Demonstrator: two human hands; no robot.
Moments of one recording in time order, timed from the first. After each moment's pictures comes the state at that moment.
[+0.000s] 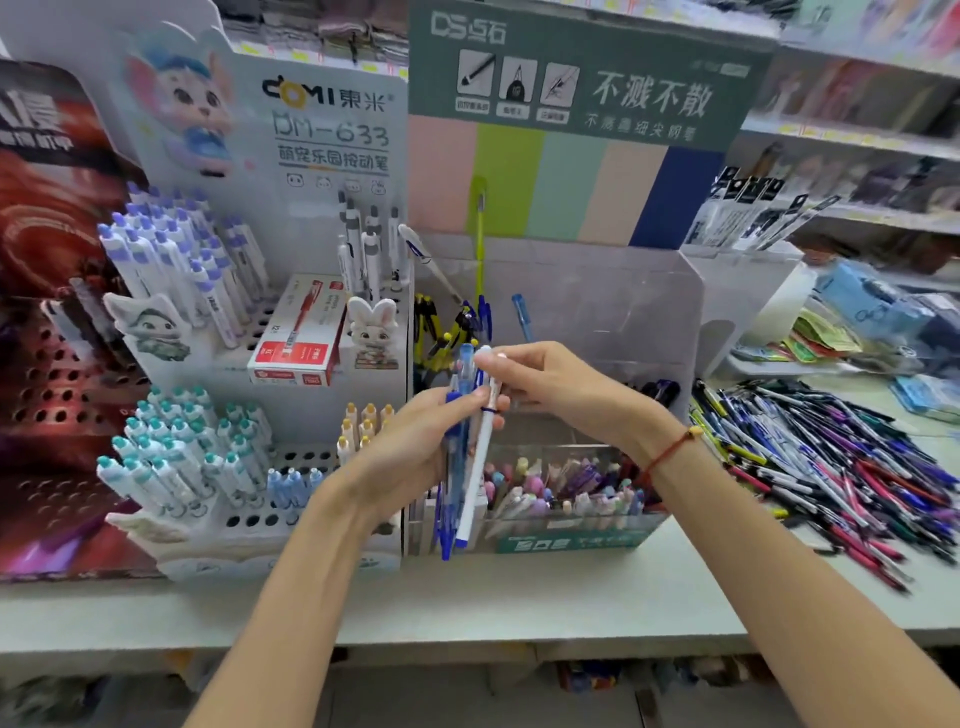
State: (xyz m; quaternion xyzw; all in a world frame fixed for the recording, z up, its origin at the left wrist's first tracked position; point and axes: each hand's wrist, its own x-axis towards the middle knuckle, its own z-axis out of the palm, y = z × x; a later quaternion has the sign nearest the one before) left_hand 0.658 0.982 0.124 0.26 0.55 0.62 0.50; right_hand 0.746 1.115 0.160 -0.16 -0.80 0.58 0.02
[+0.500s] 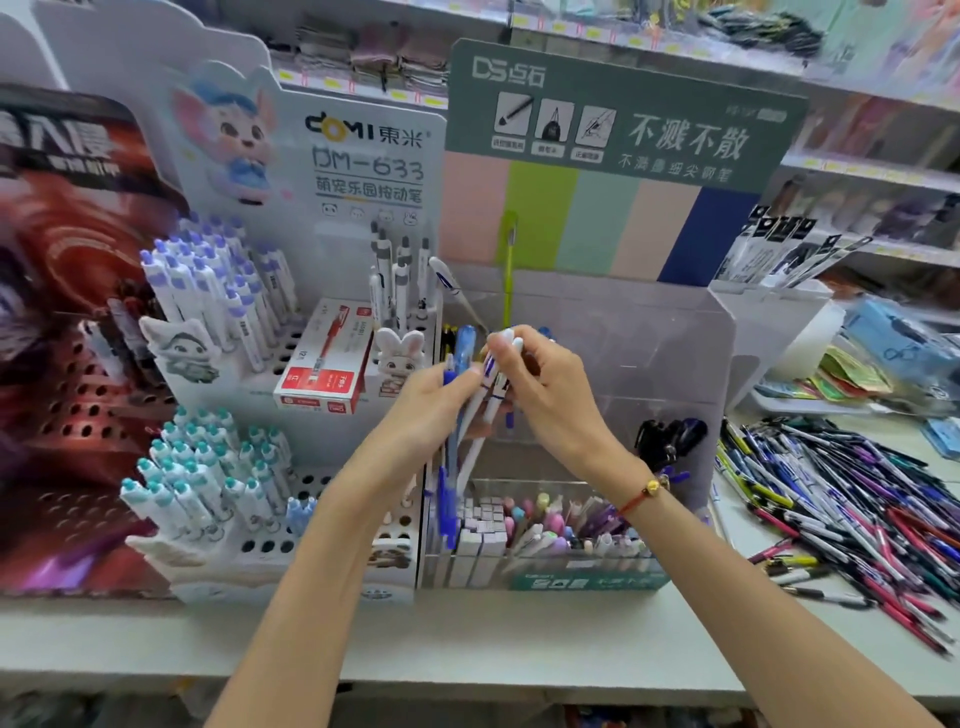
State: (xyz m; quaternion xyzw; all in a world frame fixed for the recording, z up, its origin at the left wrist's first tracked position) left_hand 0.632 0.988 0.156 0.27 0.63 0.63 0.36; right_hand 0.705 1.103 0.145 -0.13 -0.84 0.42 0.32
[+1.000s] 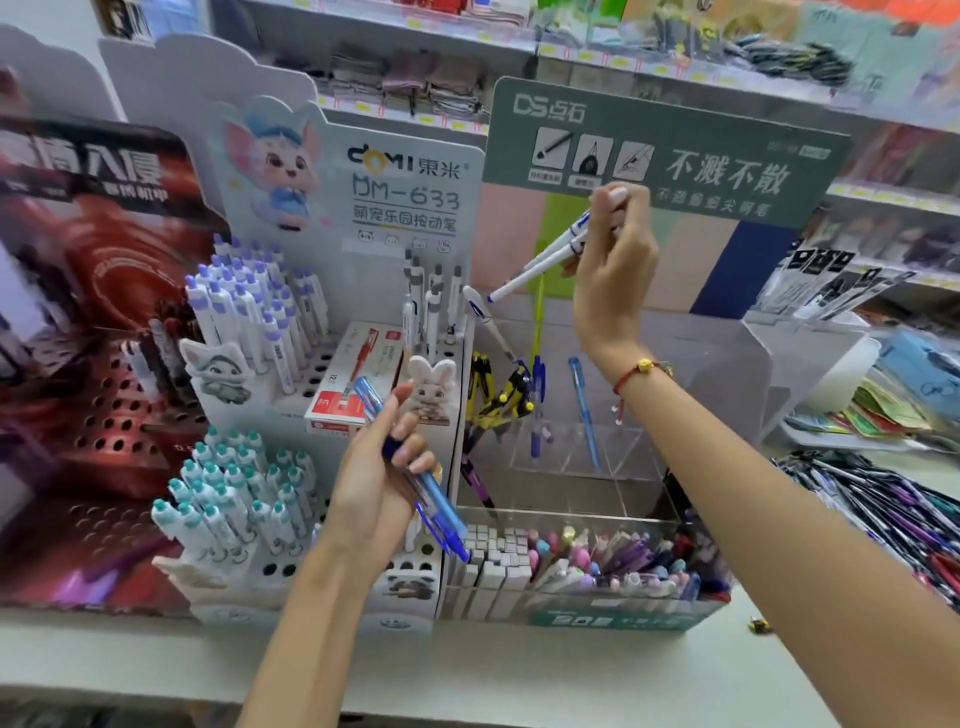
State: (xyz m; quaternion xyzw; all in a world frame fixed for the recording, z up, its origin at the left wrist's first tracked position) left_hand 0.609 0.957 0.119 0.03 0.29 0.88 0.38; right_hand 0.625 1.165 0.210 -0.15 -0.72 0.23 0.64
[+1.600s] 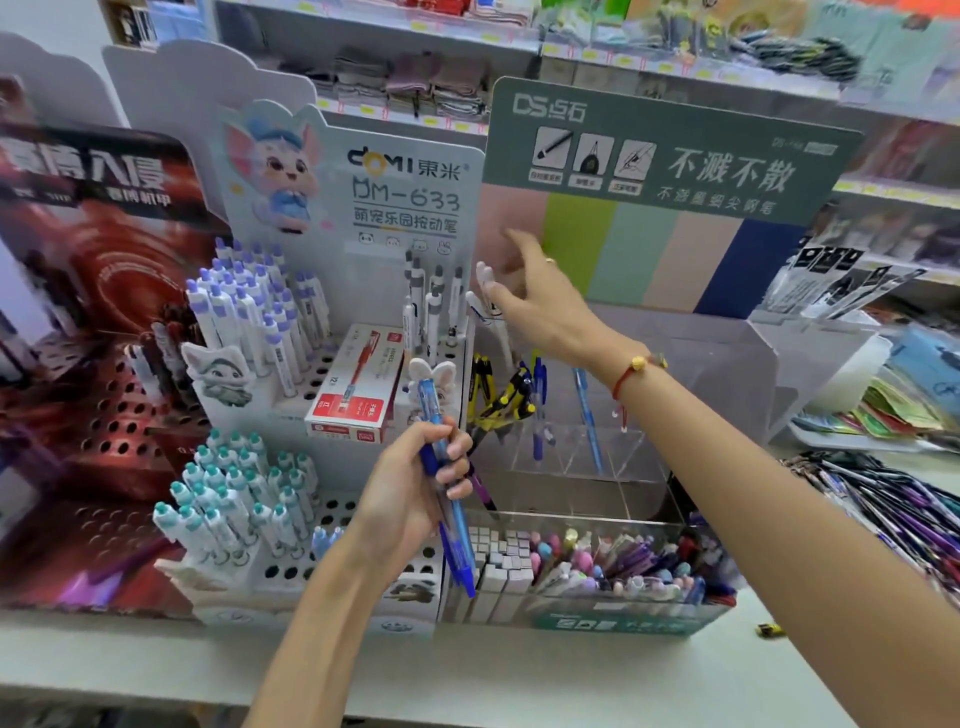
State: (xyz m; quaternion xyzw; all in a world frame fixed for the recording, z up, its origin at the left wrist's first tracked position) left_hand 0.618 0.965 0.118 0.12 0.37 0.80 0.45; right_hand 0.621 1.147 0.202 -0.16 -0.93 0.24 0.23
